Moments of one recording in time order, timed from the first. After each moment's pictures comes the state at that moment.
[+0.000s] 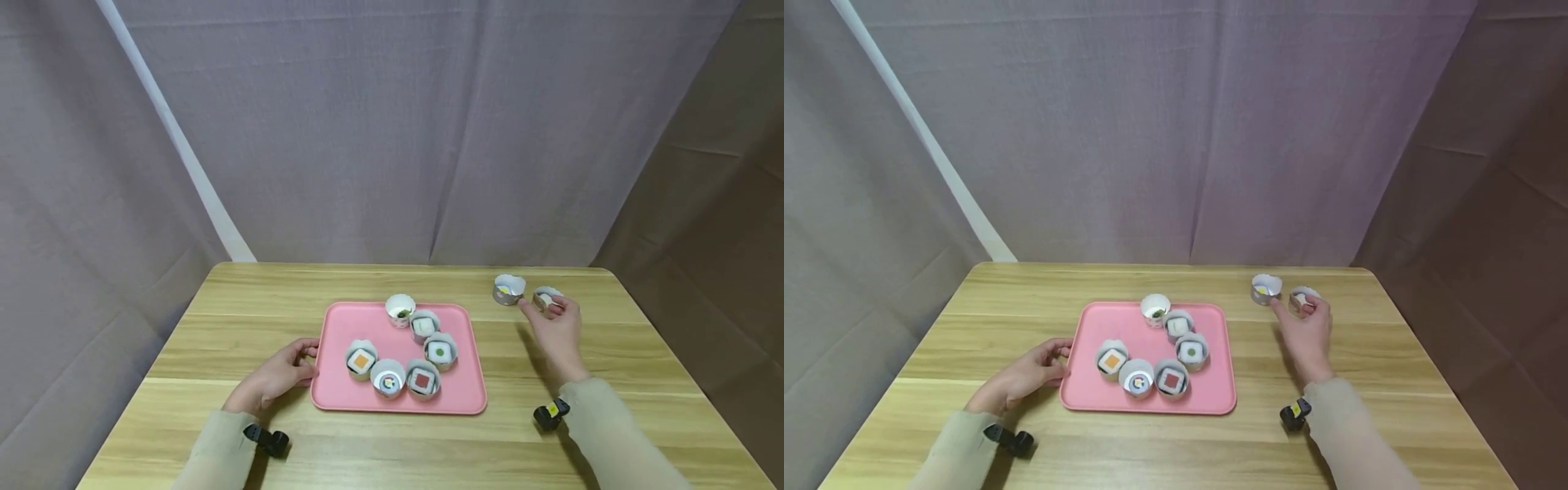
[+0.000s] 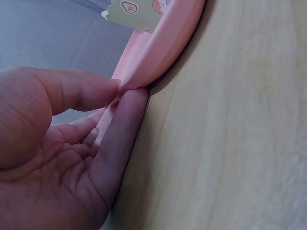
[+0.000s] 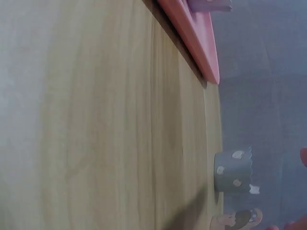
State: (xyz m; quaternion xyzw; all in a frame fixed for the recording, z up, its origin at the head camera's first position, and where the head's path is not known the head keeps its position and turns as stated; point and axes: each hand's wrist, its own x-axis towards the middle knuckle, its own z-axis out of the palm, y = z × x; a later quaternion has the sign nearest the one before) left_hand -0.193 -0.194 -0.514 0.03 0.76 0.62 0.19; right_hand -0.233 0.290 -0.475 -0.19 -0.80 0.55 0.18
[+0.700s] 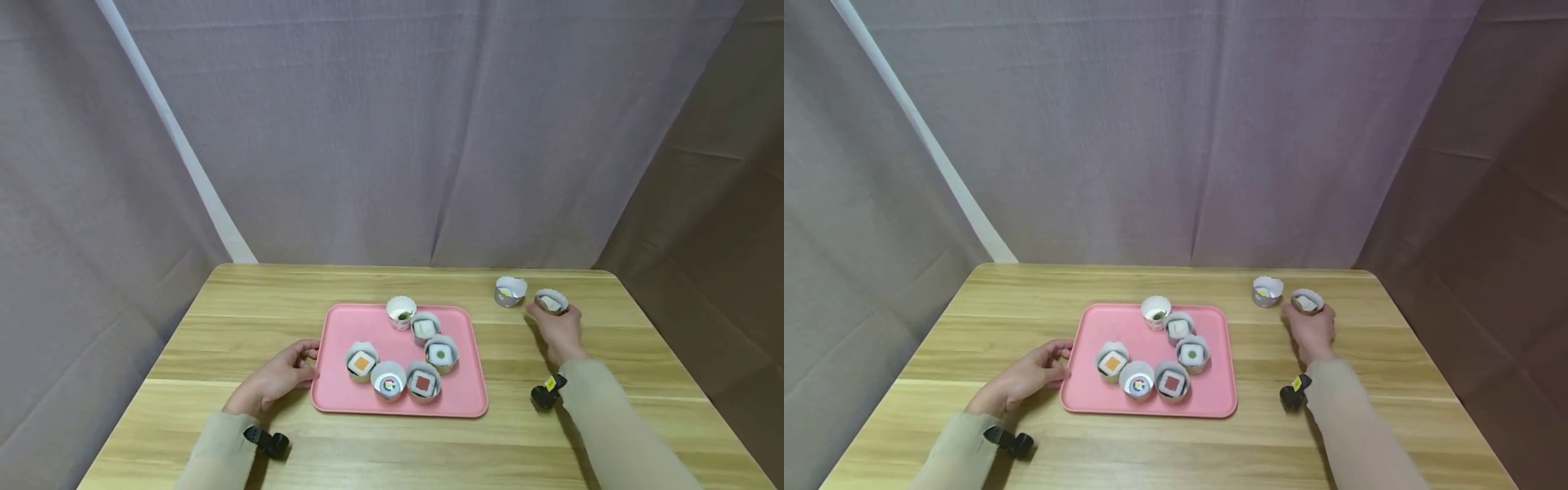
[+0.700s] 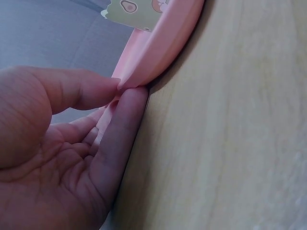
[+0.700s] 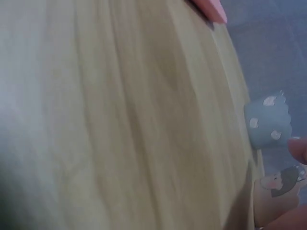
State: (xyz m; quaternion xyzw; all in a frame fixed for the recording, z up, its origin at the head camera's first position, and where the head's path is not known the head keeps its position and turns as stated) left_hand -0.194 -0.194 -0.516 0.03 0.76 0.62 0.19; right_hand -0.267 0.323 -0.503 -0.24 -0.75 0.60 0.09
